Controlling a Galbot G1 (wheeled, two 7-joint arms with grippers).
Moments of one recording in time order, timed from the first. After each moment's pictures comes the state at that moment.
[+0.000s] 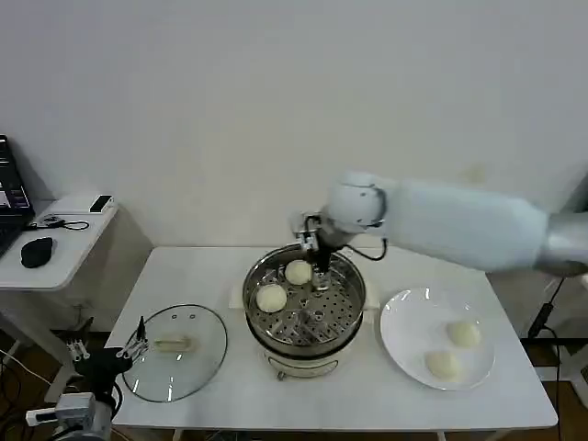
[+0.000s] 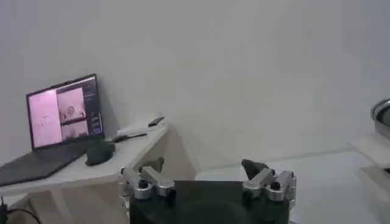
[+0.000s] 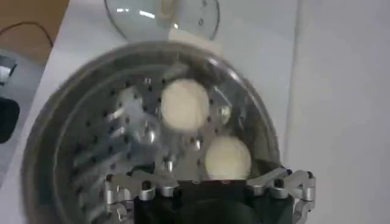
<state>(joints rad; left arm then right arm) 1.69 -1.27 -0.75 -2.23 -0.14 0.25 -0.19 0.63 0.94 -1.27 1.58 0.45 -0.61 -0.88</state>
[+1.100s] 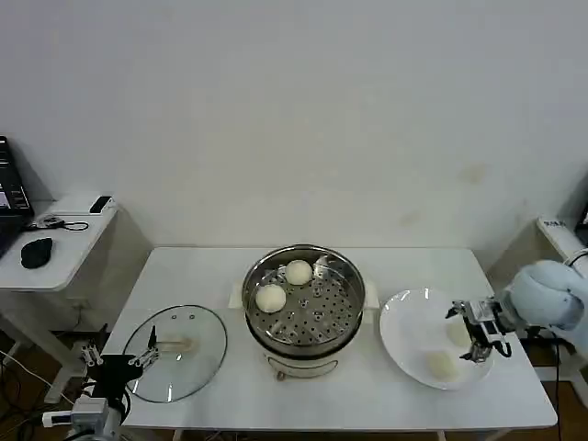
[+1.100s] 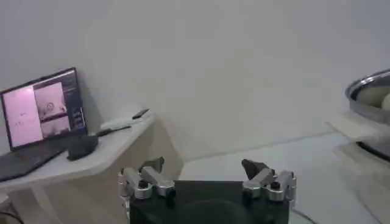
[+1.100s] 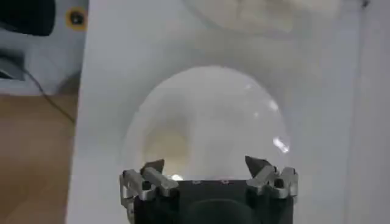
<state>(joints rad) 1.70 -1.22 -0.71 -2.18 -0.12 0.22 -0.19 -0.10 0.24 -0.76 1.78 -0.06 -0.32 -1.01</state>
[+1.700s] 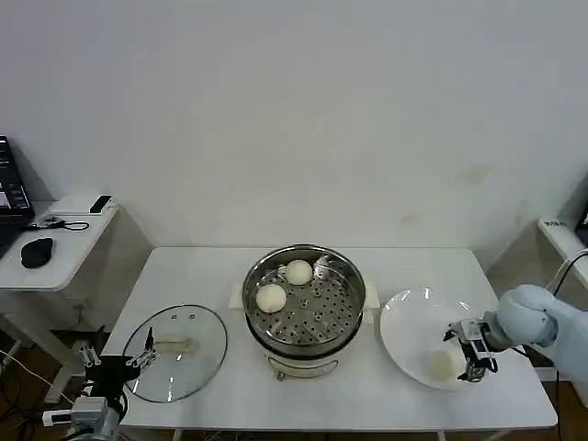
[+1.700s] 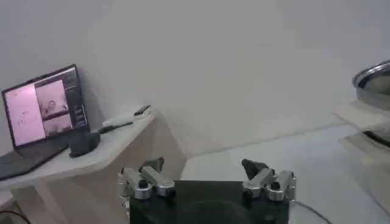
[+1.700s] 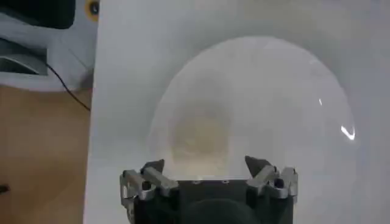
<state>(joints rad) 1.69 -1.23 -0.72 -2.15 -0.11 0.22 -0.18 -0.28 0.36 -0.68 1.63 -0.11 -0.29 -1.00</state>
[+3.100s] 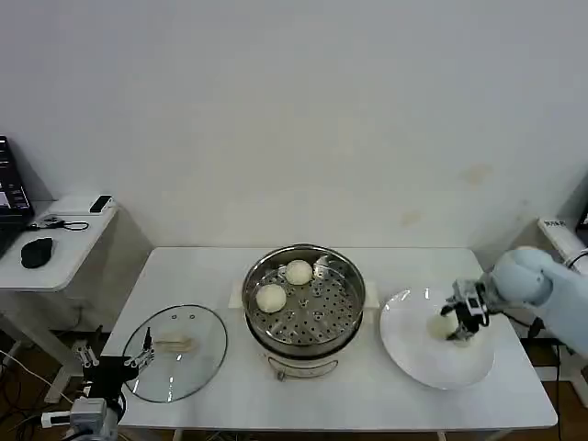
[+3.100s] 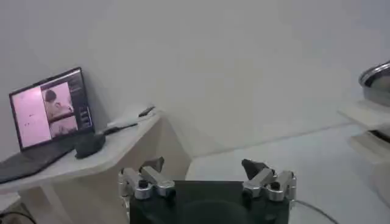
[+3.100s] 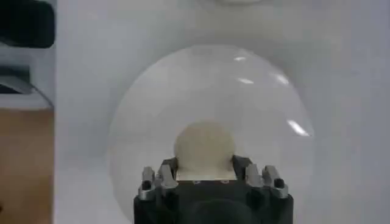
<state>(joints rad) 1.70 -1.23 -0.72 -2.15 -0.10 0.20 -0.18 -0.04 0.44 -0.70 1.53 -0.02 -0.32 -1.10</state>
